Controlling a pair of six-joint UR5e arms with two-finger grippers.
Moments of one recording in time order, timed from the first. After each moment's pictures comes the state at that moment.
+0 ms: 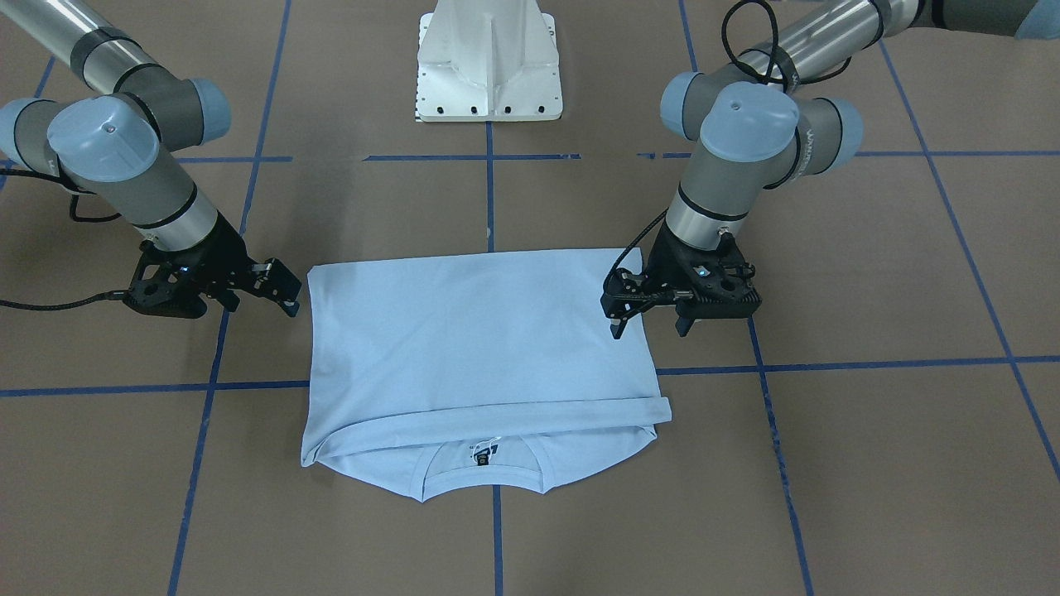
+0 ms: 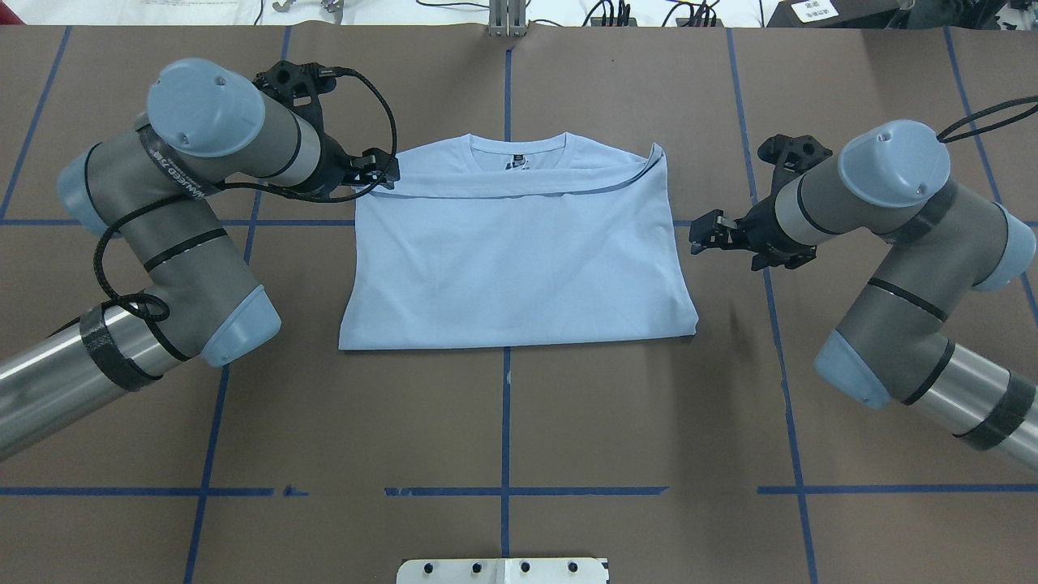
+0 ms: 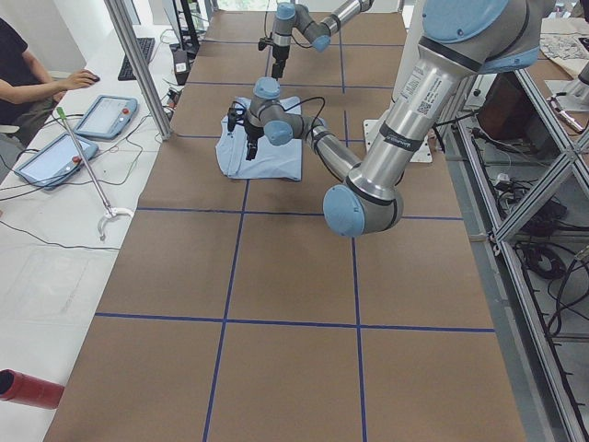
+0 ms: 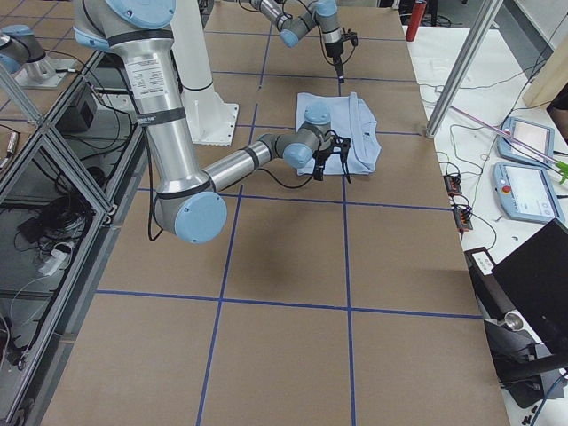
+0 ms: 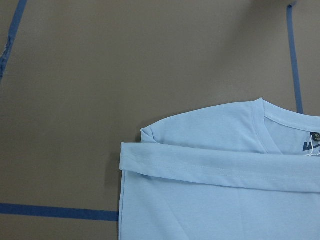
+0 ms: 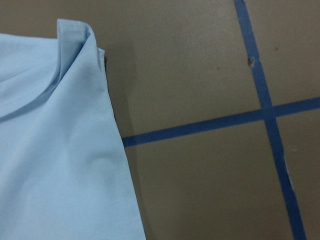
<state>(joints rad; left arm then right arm) -0.75 -2.14 -1.62 -1.94 -1.86 -1.22 0.76 -1.30 1.71 -1.13 2.03 1.31</state>
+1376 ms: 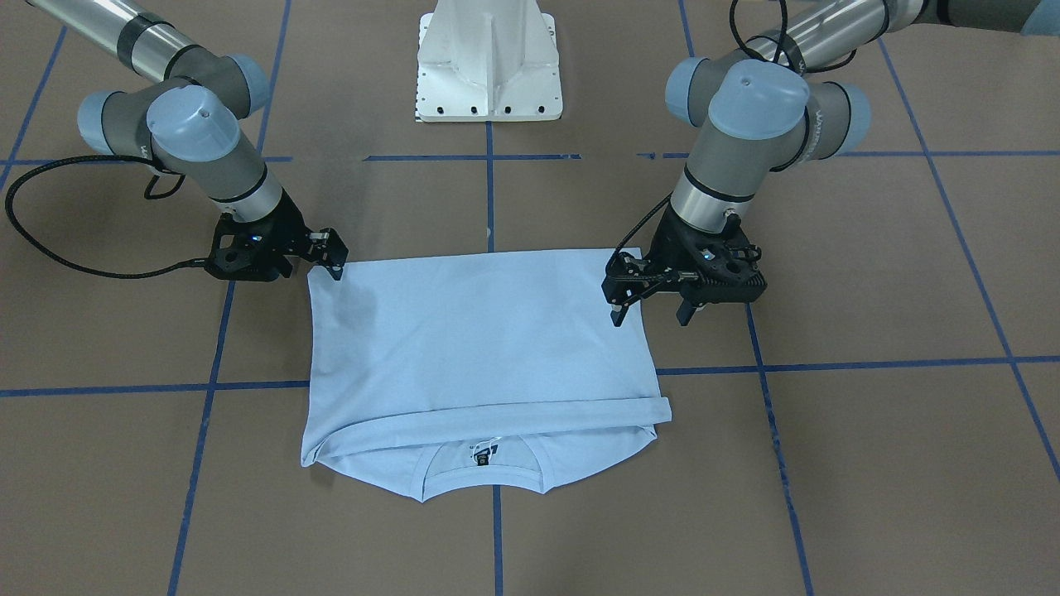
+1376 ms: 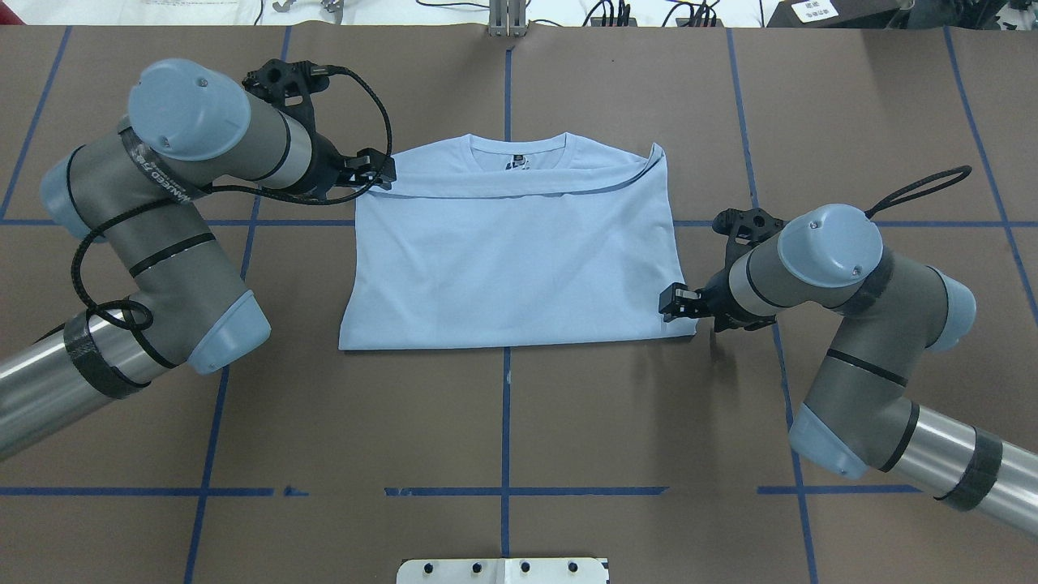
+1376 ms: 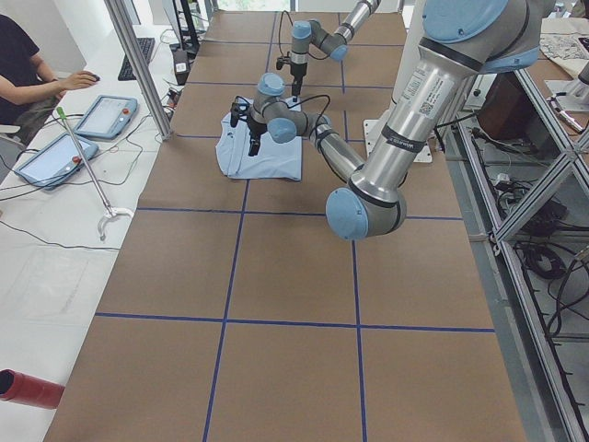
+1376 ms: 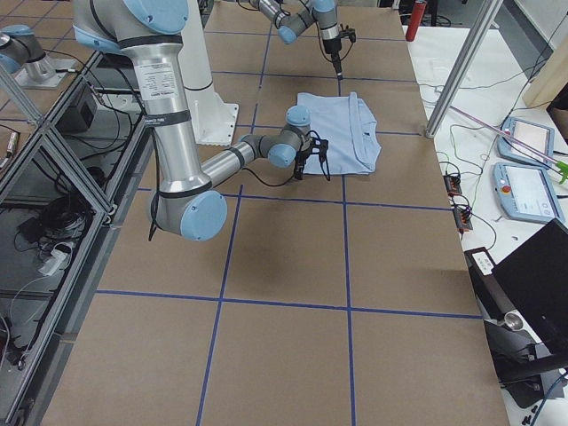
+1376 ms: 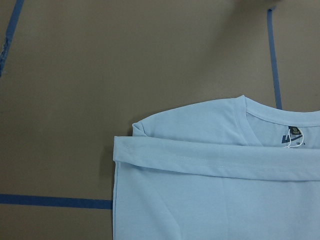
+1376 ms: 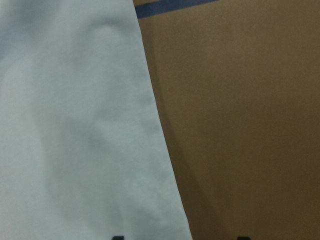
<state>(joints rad) -0.75 -2.12 -1.66 -1.94 -1.86 -1.22 0.61 -1.31 1.72 -1.13 1.97 1.34</state>
